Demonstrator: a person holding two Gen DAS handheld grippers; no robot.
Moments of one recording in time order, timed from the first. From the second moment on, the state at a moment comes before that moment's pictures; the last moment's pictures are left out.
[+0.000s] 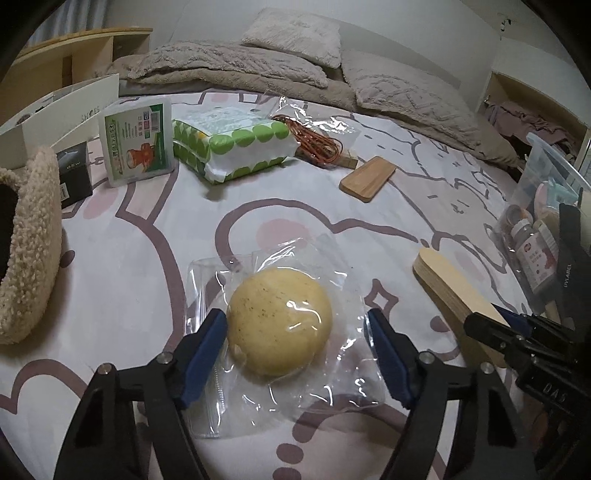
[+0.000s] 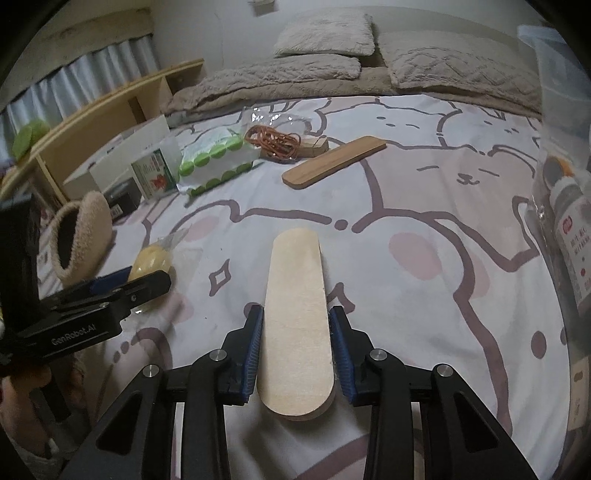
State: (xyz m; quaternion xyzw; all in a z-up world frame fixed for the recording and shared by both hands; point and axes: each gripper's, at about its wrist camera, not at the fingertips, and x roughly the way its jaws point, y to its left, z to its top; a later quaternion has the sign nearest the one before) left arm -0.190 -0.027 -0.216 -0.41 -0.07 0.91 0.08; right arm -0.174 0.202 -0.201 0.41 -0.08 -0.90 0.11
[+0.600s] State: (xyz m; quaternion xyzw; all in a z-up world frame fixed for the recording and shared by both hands) left arm -0.151 -0.035 -0.192 -0.38 -0.07 0.92 0.09; right arm -0.135 0.219 -0.166 0.37 -0.13 -0.91 0.15
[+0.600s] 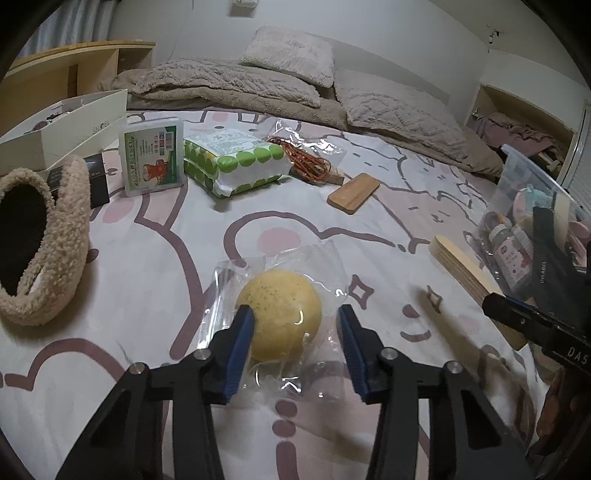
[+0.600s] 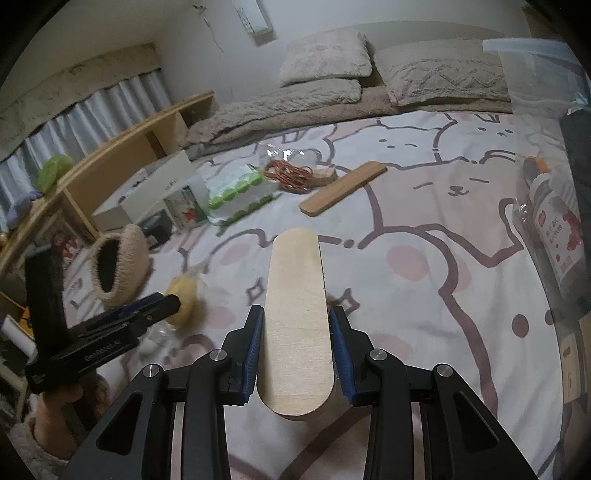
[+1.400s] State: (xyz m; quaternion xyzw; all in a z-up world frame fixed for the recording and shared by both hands) left arm -0.069 -0.007 -0.159 -0.35 -0.10 0.92 0.15; right arm -0.050 0.272 -0.116 0.30 -0.22 -0.91 0.18
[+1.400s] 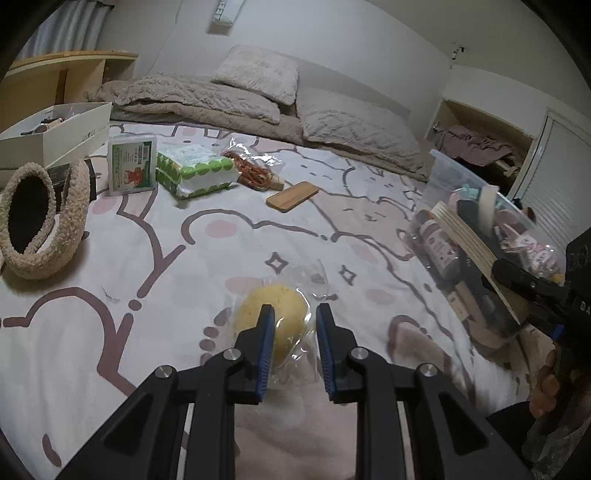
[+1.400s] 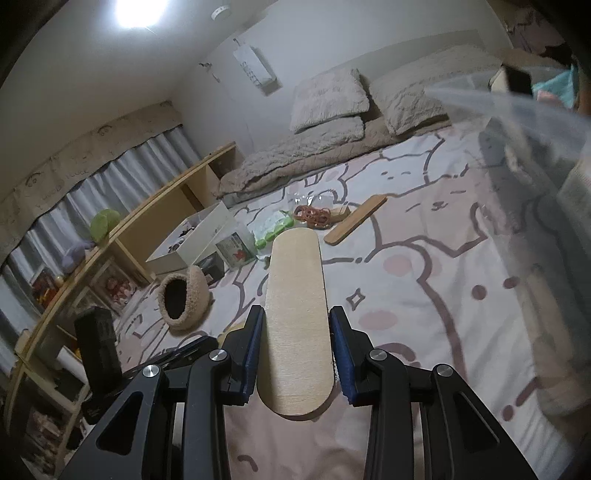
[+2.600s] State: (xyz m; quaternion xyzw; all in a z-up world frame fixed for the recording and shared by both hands) left arm -0.096 0.071 -0.214 -0.46 0.00 0.88 0.14; right arm -0.015 0.304 -0.080 0.25 -0.24 -0.92 0.18
